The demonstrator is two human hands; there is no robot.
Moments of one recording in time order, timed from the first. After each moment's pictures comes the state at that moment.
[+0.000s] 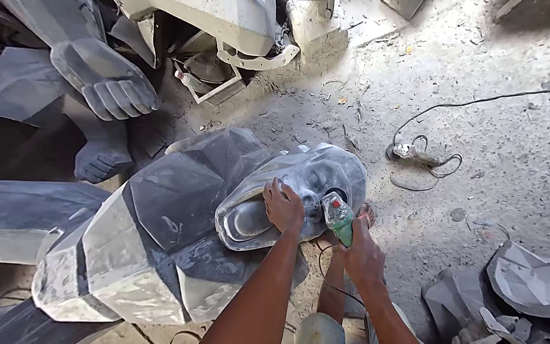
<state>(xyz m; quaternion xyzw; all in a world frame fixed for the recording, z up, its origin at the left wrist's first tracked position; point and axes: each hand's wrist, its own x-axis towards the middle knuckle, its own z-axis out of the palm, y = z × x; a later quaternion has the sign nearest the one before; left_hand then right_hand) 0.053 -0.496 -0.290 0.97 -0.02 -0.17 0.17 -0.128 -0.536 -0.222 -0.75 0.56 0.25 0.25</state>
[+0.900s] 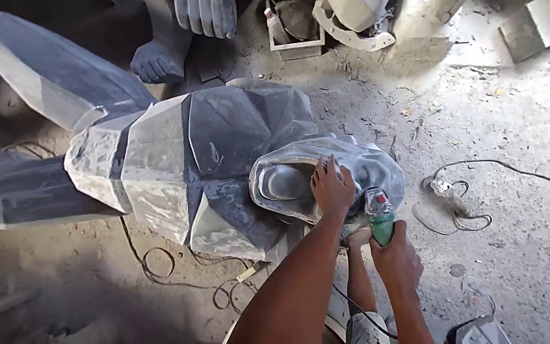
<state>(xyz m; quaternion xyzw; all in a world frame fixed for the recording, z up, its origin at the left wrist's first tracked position) 0.057 -0.496 -0.283 0.96 0.01 -0.21 0.20 -0.102 -0.552 -0.199 -0.81 0.50 0.25 0.18</state>
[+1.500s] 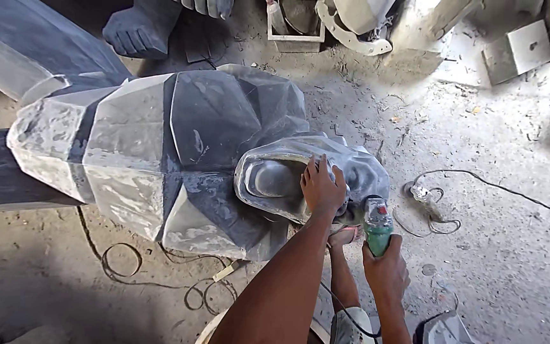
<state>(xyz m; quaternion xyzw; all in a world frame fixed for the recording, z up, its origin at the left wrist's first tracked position) 0.058 -0.497 -0.284 0.96 0.01 -0.22 0.20 -0.137 -0.553 -0.211 -0.81 0.53 0.19 0.17</state>
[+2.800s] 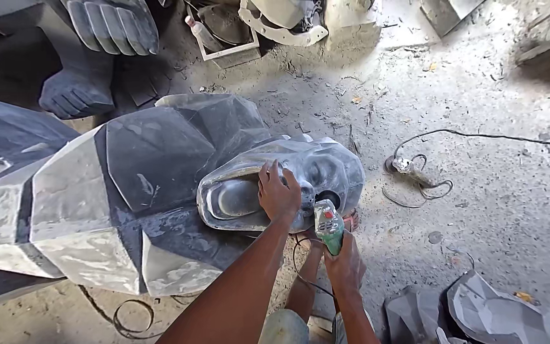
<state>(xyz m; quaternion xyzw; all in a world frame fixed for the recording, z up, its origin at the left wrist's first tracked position) 0.052 -0.496 -0.282 0.96 -0.02 -0.19 0.18 -0.167 -0.503 -0.272 -0.82 0.53 0.08 0.22</state>
